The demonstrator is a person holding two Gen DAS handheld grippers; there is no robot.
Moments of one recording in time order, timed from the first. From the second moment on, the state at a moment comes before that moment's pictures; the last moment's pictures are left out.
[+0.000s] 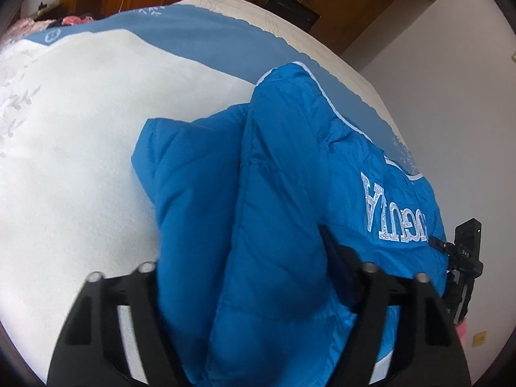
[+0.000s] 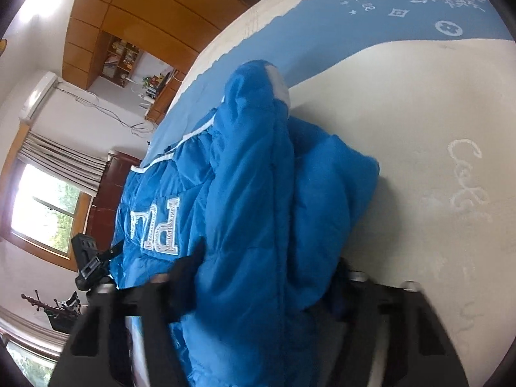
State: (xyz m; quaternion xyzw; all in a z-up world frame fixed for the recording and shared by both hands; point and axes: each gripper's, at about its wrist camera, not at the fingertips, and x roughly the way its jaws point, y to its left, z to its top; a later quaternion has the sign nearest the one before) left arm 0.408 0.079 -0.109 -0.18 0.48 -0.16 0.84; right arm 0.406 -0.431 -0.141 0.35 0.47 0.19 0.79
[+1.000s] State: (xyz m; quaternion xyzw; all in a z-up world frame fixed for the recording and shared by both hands) left arm 0.215 0.052 -0.007 -0.12 0.41 -0.23 0.88; right arm 0.190 -0.410 -0.018 0.24 0.42 0.23 0.84
